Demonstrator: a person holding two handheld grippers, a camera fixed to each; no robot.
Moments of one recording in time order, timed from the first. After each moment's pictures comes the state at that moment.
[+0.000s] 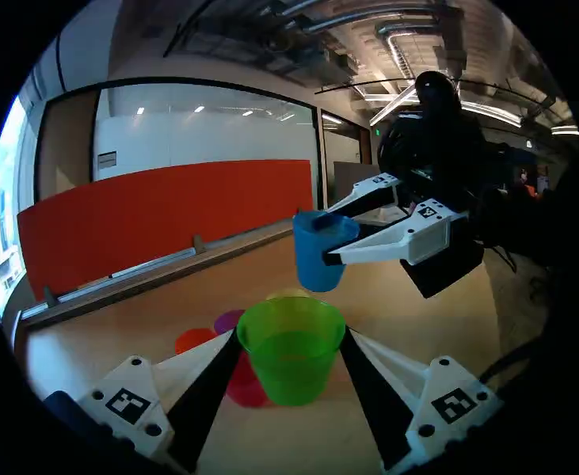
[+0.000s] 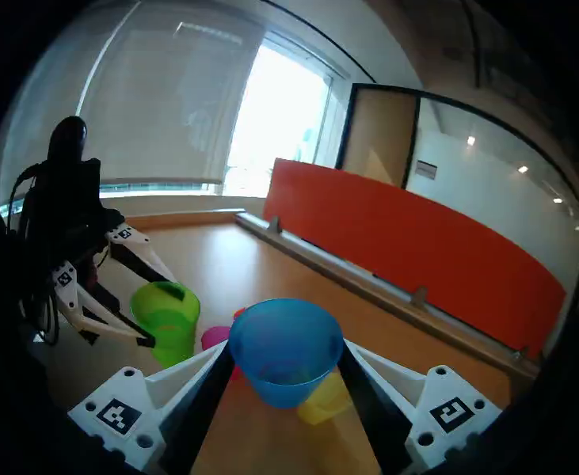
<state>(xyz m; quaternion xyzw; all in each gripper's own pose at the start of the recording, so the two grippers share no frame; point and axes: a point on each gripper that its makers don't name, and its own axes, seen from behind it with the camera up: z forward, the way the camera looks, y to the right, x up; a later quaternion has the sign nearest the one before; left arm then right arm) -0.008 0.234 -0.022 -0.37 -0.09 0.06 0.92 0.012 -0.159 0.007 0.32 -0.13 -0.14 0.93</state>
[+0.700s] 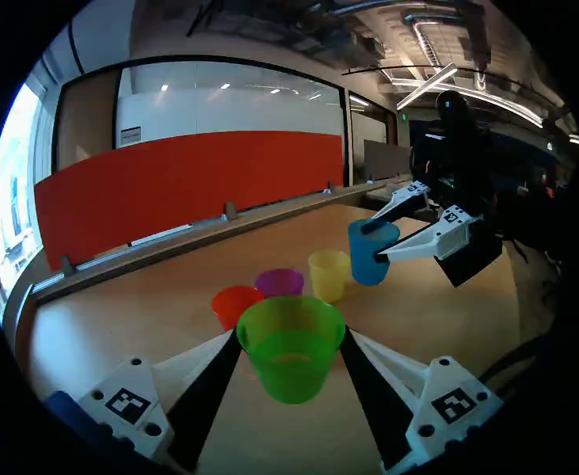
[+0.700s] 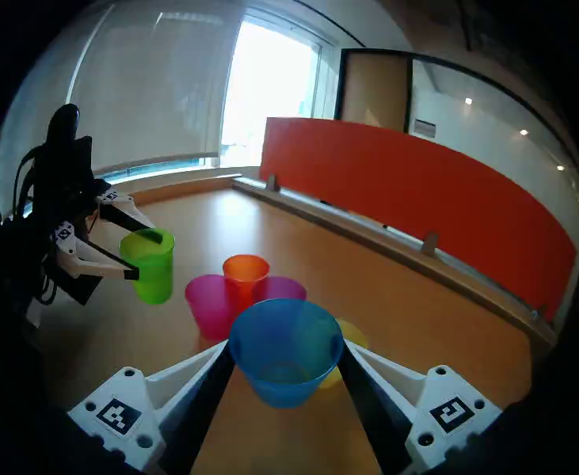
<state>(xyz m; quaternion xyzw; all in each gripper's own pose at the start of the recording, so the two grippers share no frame) -0.055 0.179 -0.002 -0.31 -0.14 0.06 0.94 -0.067 -0.139 0.011 0.32 -0.20 -0.11 0.92</state>
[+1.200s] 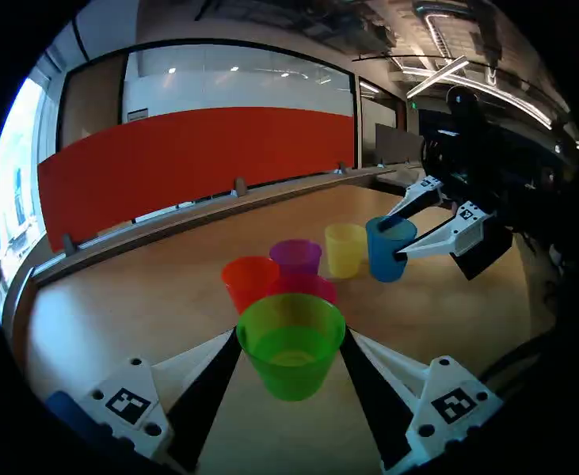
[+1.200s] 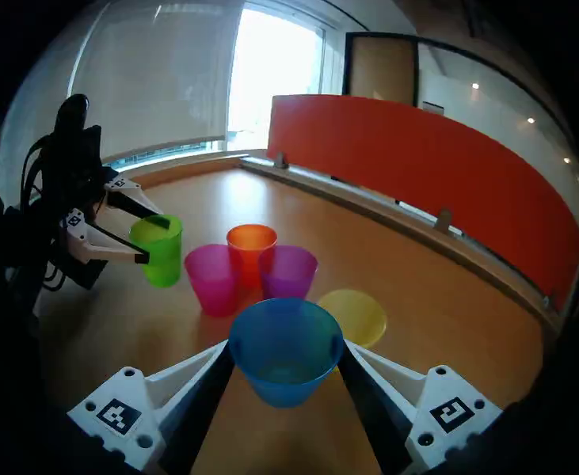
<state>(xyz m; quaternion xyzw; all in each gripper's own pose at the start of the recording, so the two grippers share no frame) -0.092 0.166 0.012 -0.30 -0.18 0.06 0.94 -0.109 -0.140 0.009 0.34 -0.24 -0.11 0.90</state>
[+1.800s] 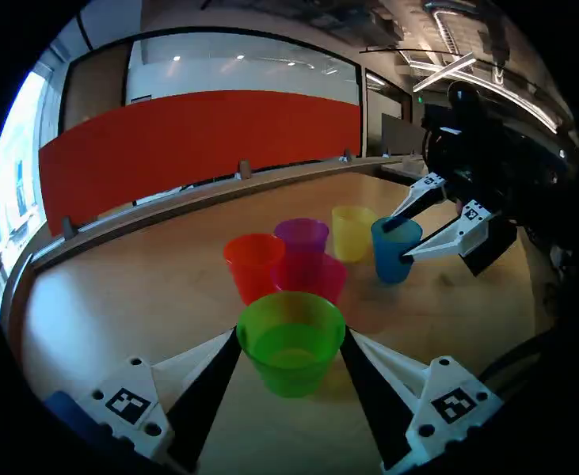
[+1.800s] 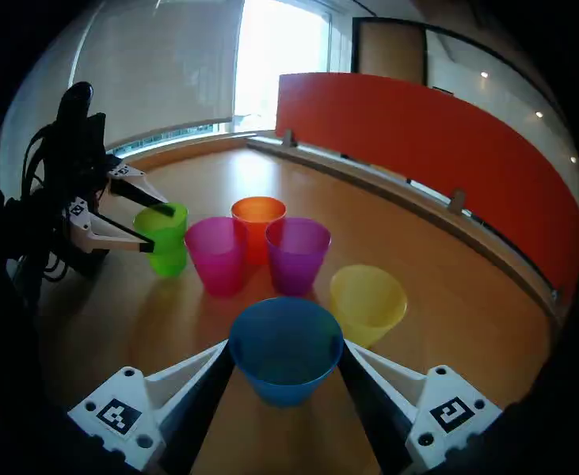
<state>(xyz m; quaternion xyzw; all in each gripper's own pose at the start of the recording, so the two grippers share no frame) -0.116 0.162 0.014 -0.29 -0.21 0.06 0.93 -0.136 -0.146 0.007 0.35 -0.28 -0.13 0.88</state>
